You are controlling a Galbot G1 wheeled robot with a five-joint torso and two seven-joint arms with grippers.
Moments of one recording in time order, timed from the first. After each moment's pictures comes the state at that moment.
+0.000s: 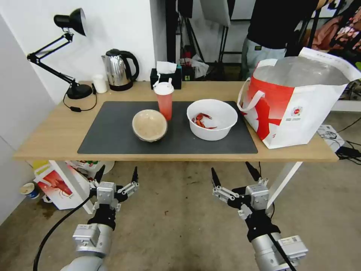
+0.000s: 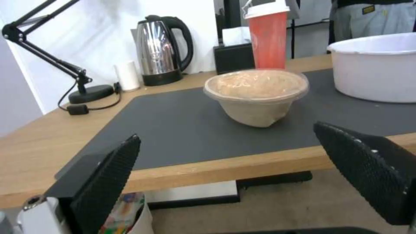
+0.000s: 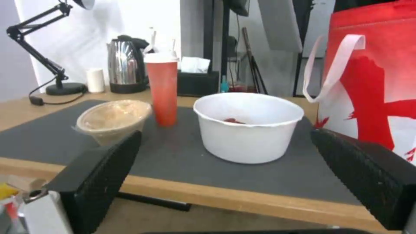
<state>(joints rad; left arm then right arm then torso) 1.80 -1.50 -0.55 -2.30 0.00 0.00 0.00 -1.89 1.40 0.33 2.50 -0.07 -0.07 0.05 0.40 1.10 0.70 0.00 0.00</state>
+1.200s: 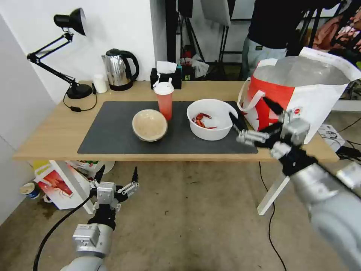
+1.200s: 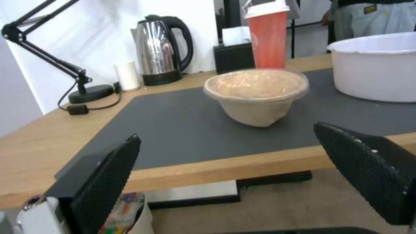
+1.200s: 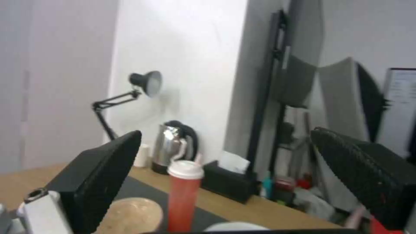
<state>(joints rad) 1.80 -1.50 -0.55 -2.30 0.00 0.00 0.00 -1.32 0.79 0.62 2.41 0.67 -0.11 -0.03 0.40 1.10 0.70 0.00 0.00</state>
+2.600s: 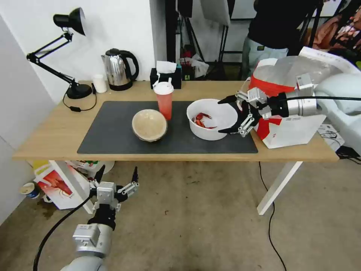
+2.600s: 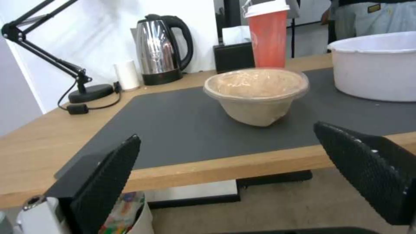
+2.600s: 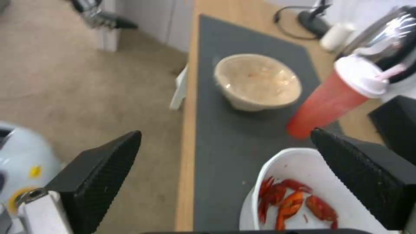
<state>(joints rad) 1.80 -1.50 -0.55 -2.30 0.00 0.00 0.00 -0.08 0.54 -0.22 1.67 0.60 -0.24 -1.22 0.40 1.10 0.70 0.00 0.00</state>
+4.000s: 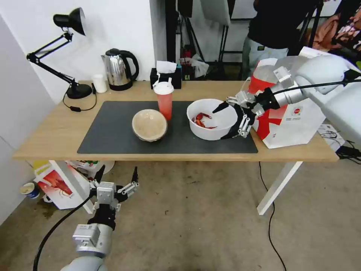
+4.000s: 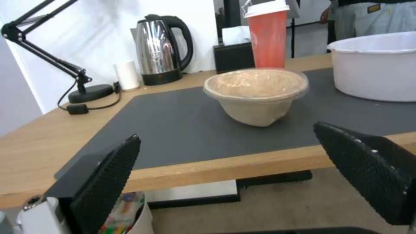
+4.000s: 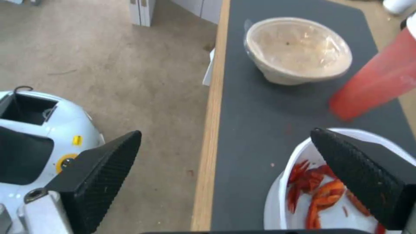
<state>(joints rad) 1.80 -1.50 -0.55 -2.30 0.00 0.00 0.00 0.08 0.64 -0.44 1.51 0.55 -0.25 -1.33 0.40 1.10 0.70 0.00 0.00</state>
